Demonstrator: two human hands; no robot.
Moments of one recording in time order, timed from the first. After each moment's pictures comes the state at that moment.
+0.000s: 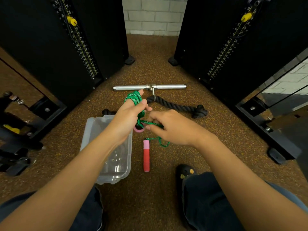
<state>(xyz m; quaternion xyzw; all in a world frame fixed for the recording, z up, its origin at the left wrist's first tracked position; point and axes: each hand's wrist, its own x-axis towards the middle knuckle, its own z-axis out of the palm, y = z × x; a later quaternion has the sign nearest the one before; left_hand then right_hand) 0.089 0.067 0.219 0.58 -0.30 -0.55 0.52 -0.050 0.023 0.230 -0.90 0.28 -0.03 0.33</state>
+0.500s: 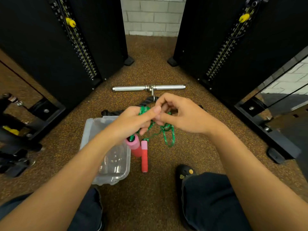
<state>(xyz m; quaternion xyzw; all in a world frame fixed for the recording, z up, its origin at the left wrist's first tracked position) 0.090 0.071 0.225 0.58 -0.48 -0.55 0.35 -0.072 0.002 0.243 -0.83 0.31 -0.13 0.45</state>
